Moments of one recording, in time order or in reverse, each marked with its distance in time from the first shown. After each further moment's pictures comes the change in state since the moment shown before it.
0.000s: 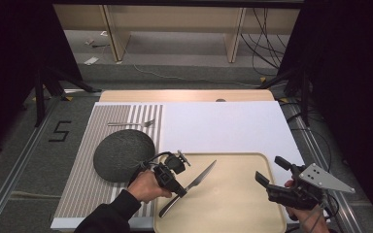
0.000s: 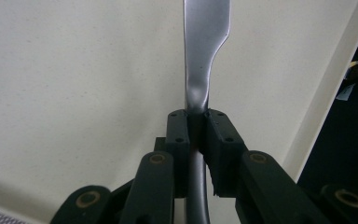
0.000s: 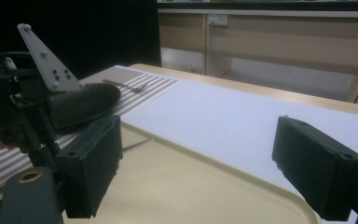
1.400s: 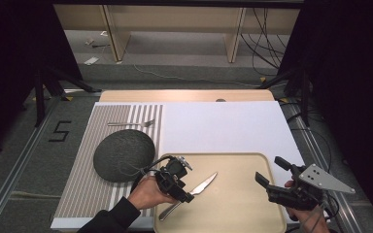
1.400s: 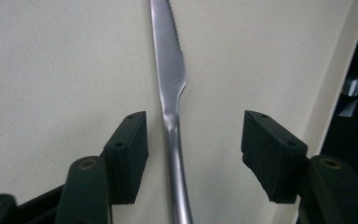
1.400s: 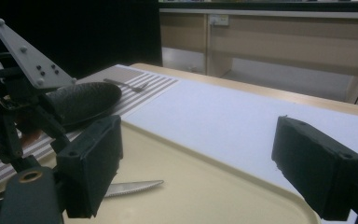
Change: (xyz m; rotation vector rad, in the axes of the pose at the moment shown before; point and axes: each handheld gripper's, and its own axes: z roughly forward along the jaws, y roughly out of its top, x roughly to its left) left arm -0.014 -0.009 0.000 -0.151 0.034 0.071; right arm 0.001 0.000 -0.001 0.006 0.003 -0.003
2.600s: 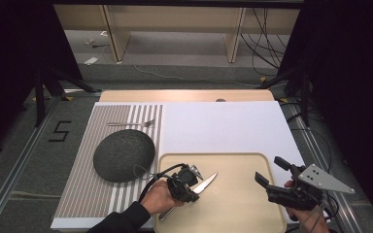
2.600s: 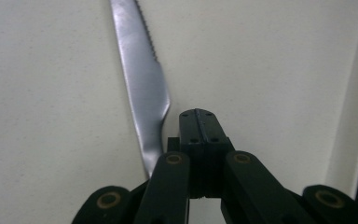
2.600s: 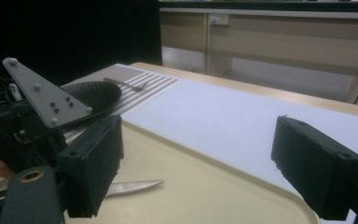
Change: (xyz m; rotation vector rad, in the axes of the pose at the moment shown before) left arm -0.006 0.005 0.042 0.036 0.018 0.102; right arm 0.001 0.000 0.001 -0.001 -0.001 -0.005
